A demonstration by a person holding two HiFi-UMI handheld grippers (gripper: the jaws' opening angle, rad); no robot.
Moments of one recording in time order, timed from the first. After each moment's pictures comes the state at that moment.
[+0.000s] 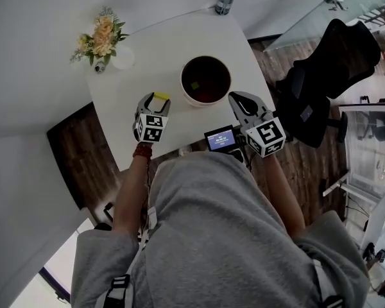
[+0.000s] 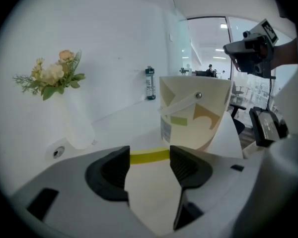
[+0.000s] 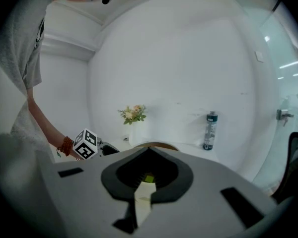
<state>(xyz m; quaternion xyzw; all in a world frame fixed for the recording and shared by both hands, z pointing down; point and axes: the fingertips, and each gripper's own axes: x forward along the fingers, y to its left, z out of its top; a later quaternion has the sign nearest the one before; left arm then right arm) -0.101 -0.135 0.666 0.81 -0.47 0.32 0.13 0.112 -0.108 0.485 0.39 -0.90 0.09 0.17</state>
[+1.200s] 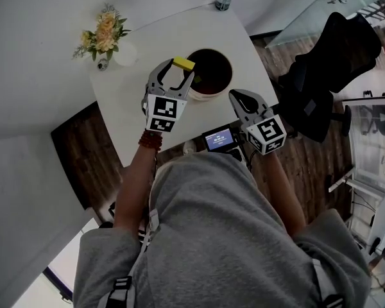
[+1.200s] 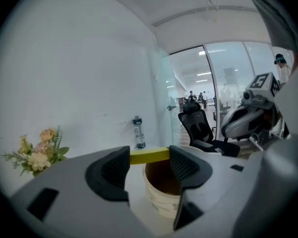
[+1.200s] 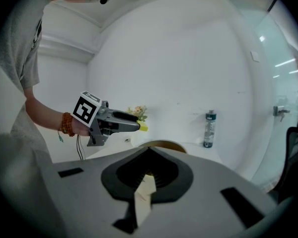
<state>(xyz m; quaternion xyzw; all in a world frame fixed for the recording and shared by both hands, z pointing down) -0.018 -0.171 0.477 0.88 -0.44 0.18 0.00 0.104 -0.087 0.486 0.40 -0.90 0.10 0.15</state>
